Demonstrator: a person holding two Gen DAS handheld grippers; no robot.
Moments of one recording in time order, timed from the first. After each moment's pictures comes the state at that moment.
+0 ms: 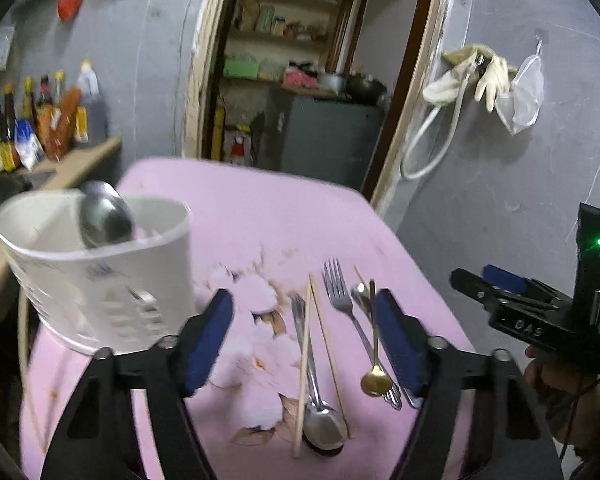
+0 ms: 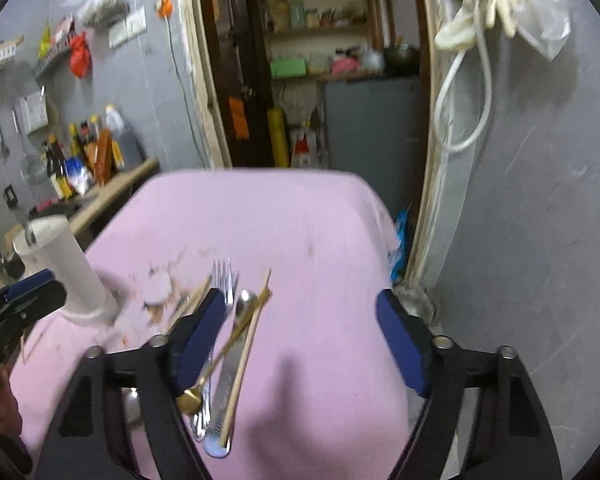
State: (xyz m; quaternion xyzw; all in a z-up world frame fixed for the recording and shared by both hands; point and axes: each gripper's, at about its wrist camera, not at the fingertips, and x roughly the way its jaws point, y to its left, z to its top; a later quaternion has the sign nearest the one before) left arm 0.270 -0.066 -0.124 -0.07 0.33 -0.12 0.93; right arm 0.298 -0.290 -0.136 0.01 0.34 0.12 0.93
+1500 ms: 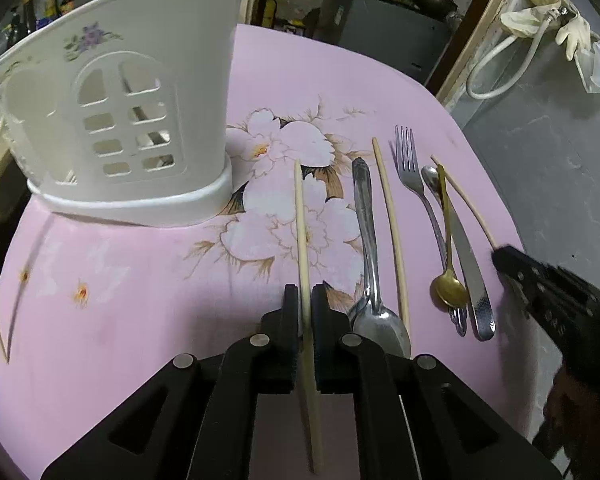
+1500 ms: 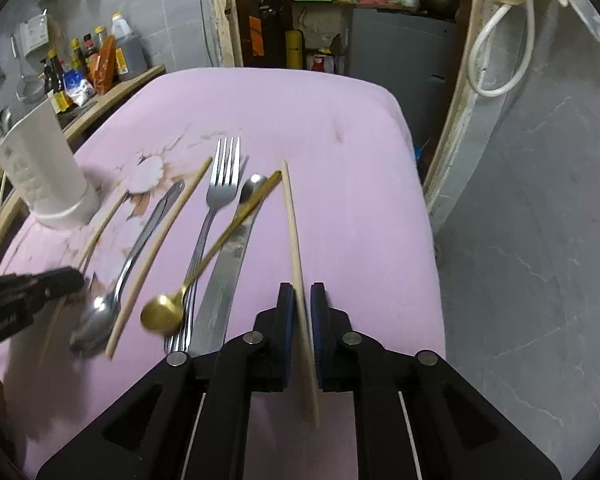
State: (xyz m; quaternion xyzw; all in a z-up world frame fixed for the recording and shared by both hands) left arm 0.273 -0.053 -0.186 -0.10 0.51 -0.04 0.85; right arm 0.308 -0.265 -0.185 -0.05 0.45 0.14 0.88
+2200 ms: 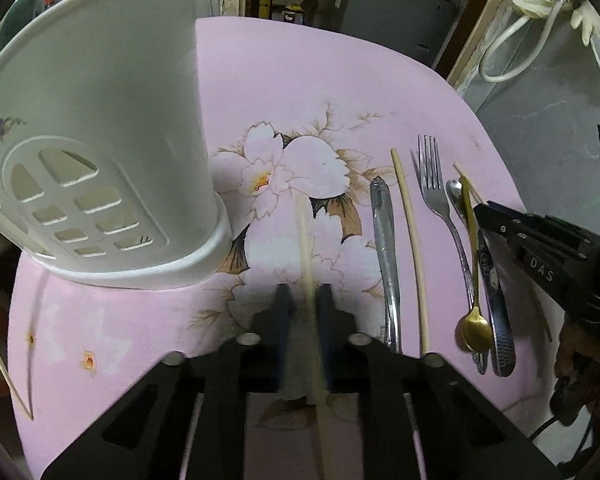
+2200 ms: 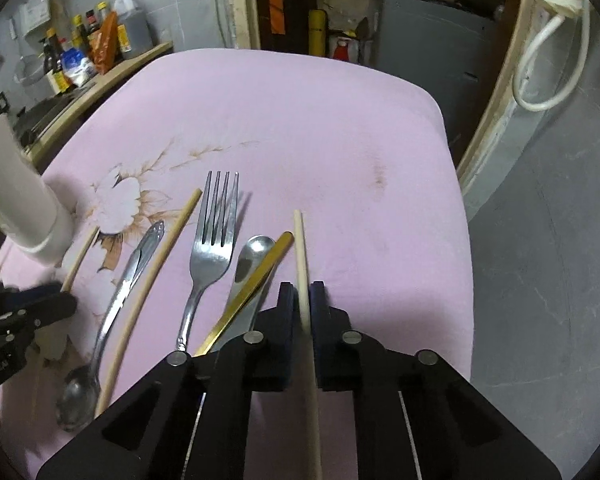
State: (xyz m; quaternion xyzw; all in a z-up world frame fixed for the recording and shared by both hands) left arm 0.295 -0.045 -0.183 -0.07 0.53 -0.03 0.84; right arm 0.373 -0.241 -0.198 -0.08 0.49 0.17 0.85
